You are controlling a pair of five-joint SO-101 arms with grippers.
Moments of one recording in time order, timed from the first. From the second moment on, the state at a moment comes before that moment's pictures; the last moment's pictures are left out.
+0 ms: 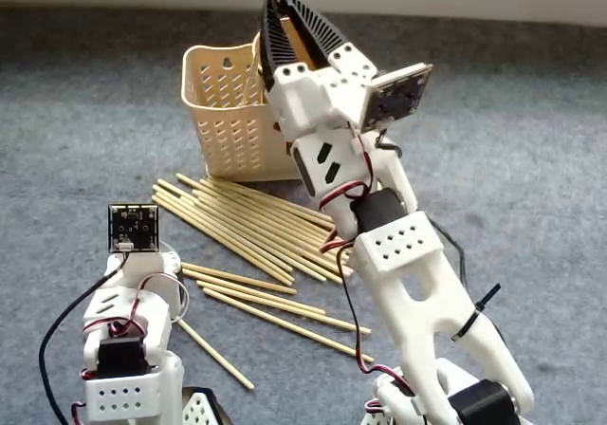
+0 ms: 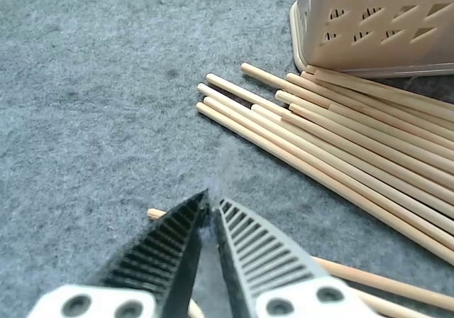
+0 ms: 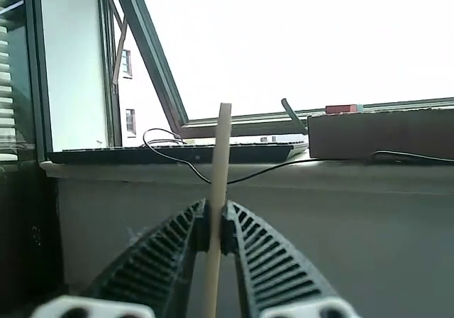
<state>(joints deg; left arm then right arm) -12.1 -103.7 96.0 57.0 0.6 -29.4 -25.9 33.0 -22.1 -2.9</state>
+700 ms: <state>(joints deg) -12.1 -103.7 96.0 57.0 0.6 -29.4 -31.1 39.4 -22.1 -0.8</state>
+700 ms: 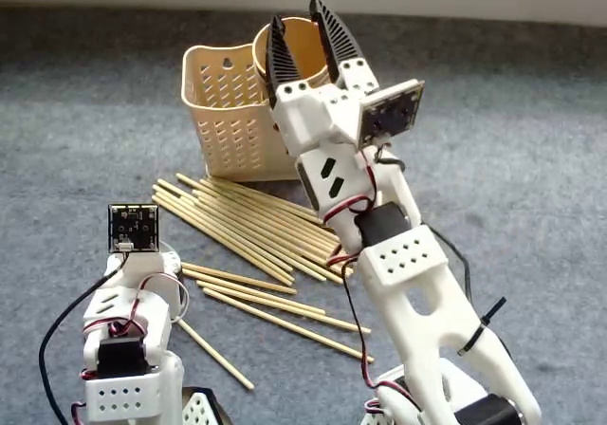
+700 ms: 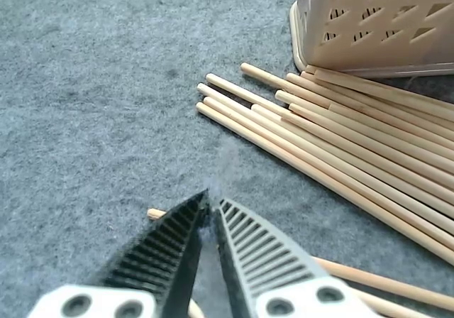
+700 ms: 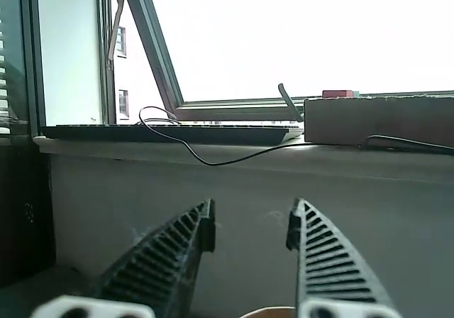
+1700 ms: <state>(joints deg) -12.1 -103.7 96.0 57.0 0.6 -15.6 -68.6 56.0 22.4 -11.9</state>
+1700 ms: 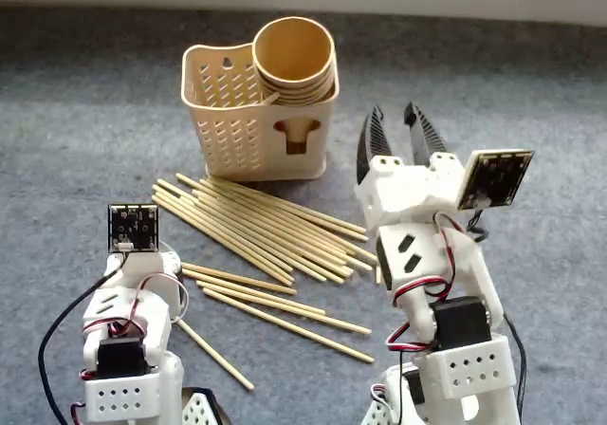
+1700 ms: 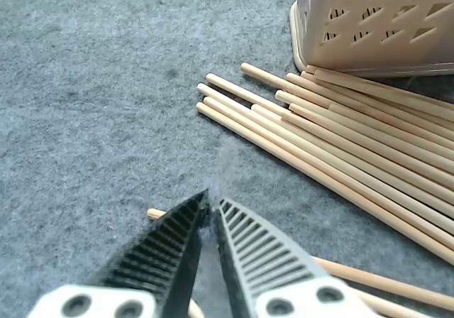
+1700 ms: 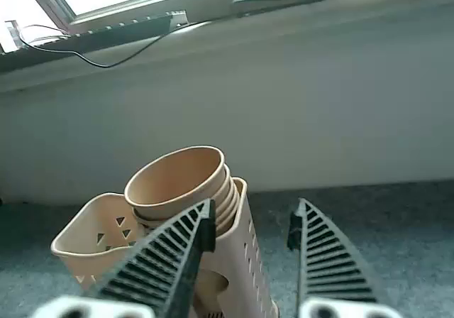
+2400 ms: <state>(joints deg) -12.1 -103.7 96.0 57.0 0.6 -8.2 -21.8 32.1 43.8 -6.7</state>
